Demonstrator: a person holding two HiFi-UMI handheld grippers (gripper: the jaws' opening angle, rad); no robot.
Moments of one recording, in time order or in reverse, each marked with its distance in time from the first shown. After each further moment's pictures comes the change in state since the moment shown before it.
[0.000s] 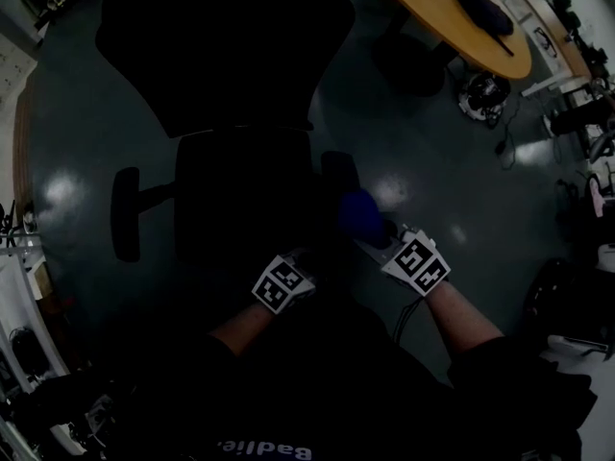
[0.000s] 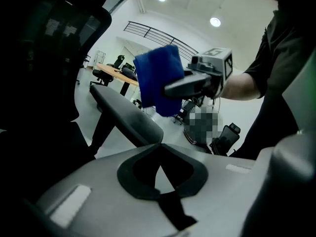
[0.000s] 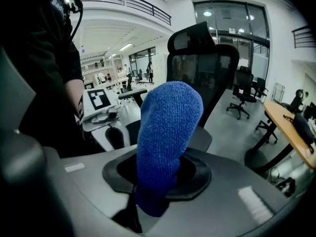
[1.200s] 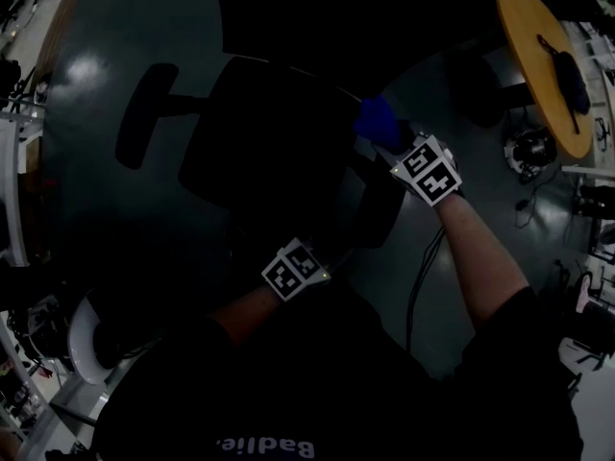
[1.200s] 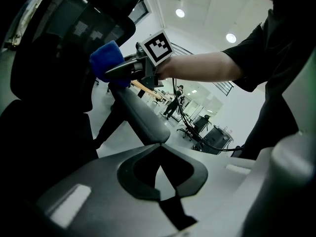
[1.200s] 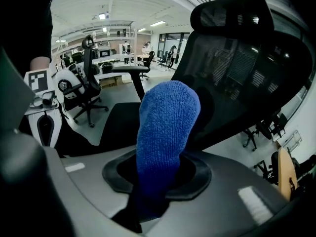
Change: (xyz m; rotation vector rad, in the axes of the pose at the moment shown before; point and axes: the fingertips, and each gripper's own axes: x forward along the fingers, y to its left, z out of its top) left arm 0.009 0.008 -0.006 -0.177 -0.165 0.121; right arm 0.140 -0.111 0.066 -0.395 0.189 0.064
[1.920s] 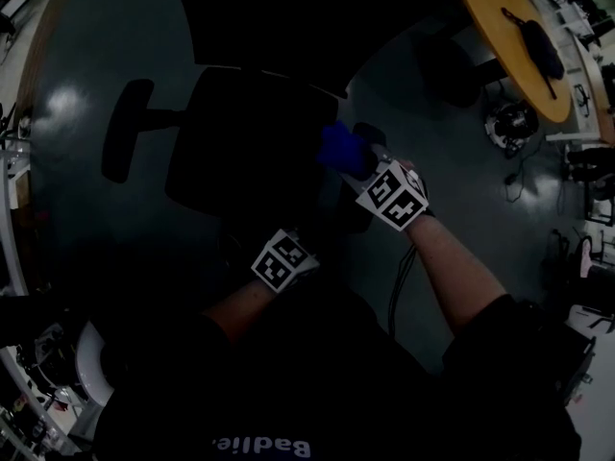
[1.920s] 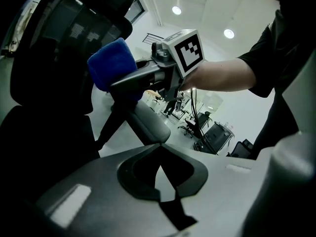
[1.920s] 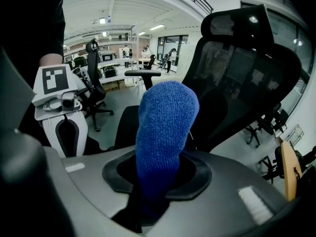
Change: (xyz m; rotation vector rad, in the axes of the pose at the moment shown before) left arm -0.003 0.002 -0.004 0.036 0.021 0.014; right arm -0.018 0.083 -0.007 0.021 -0.026 0.008
